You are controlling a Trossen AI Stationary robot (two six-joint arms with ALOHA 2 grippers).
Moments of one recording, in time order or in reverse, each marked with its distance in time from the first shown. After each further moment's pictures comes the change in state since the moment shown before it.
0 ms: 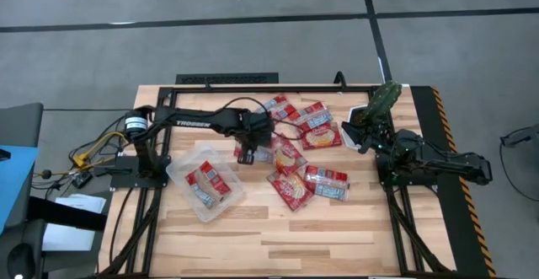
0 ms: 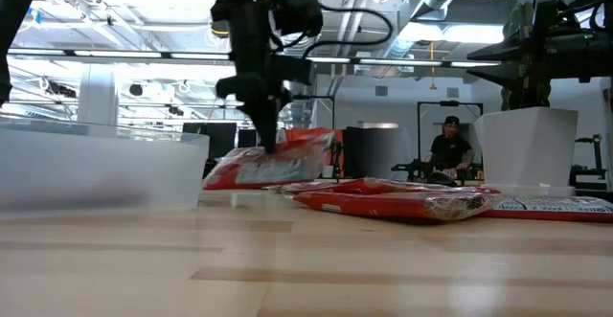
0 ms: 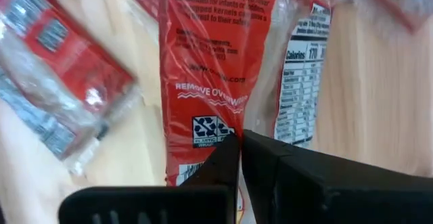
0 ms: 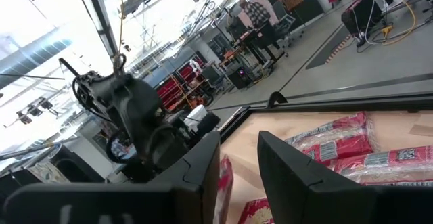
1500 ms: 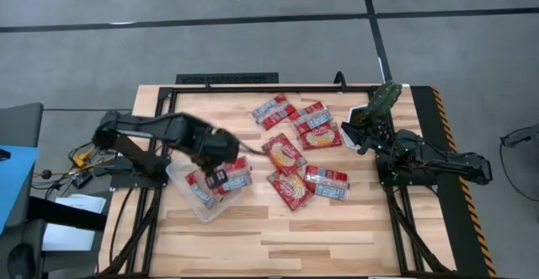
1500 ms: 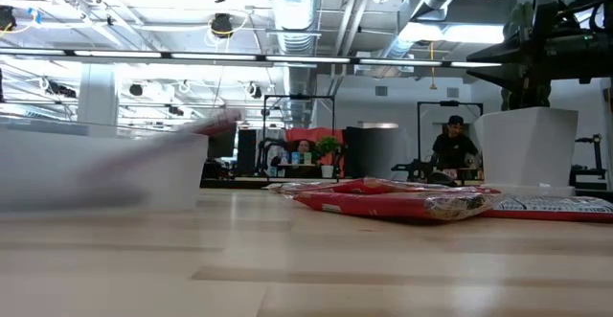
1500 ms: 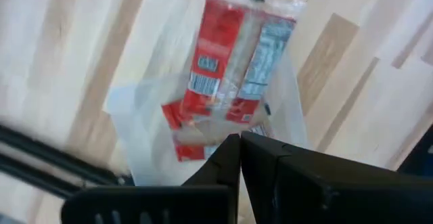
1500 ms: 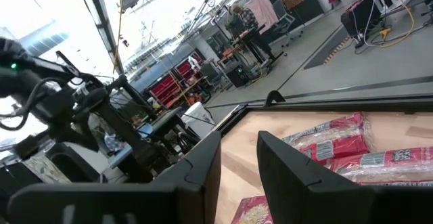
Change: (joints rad) left arm -0.399 -0.249 0.442 -0.855 -0.027 -1.064; right arm 0.000 0.001 0.000 -0.003 -0.003 -0.028
